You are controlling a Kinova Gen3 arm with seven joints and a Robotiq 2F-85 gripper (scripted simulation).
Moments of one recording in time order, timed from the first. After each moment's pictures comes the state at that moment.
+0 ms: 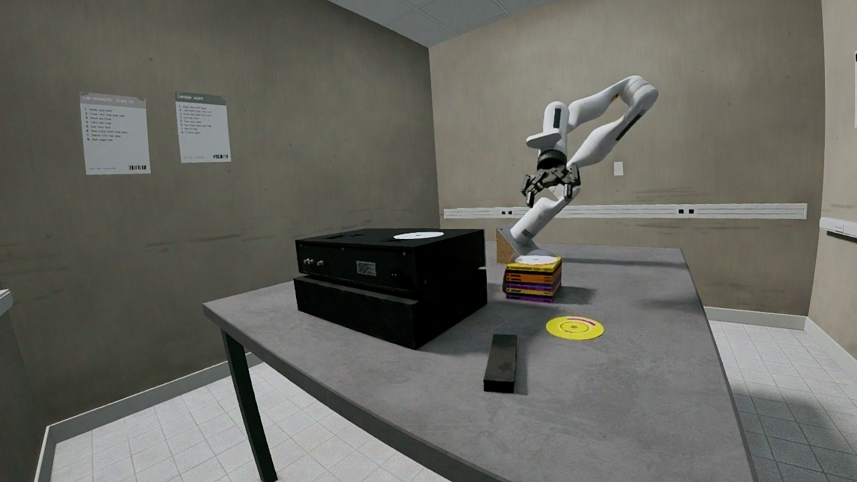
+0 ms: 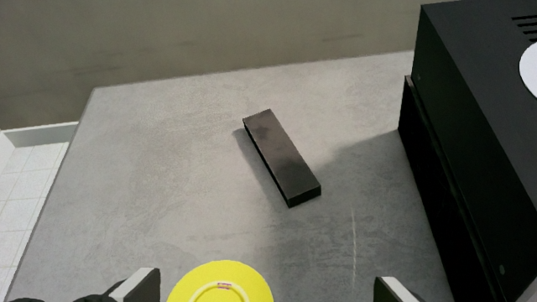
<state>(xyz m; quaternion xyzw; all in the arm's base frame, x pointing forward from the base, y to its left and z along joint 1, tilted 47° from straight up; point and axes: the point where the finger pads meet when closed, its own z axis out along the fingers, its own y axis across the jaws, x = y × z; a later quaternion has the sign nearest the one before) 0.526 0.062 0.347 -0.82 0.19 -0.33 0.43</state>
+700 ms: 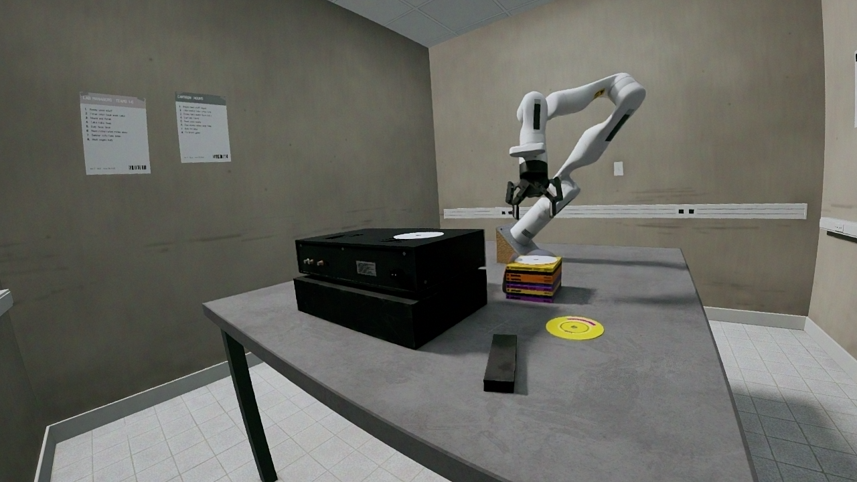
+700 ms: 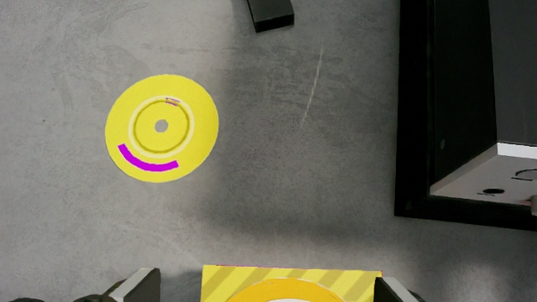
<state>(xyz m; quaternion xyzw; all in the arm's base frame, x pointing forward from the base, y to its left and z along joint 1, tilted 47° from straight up) 0.482 0.057 0.280 -0.89 0.02 -0.18 0.42</state>
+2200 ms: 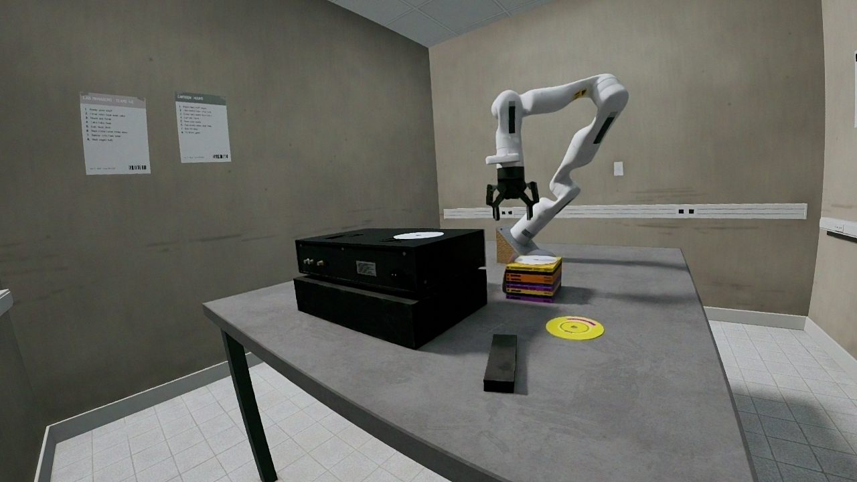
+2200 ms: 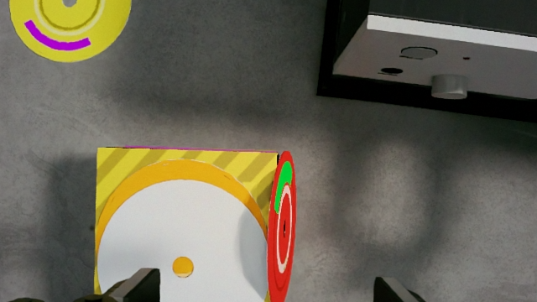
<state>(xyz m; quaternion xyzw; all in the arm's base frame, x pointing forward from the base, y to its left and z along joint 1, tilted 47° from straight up) 0.447 0.013 0.220 -0.92 -0.03 -0.04 0.40</state>
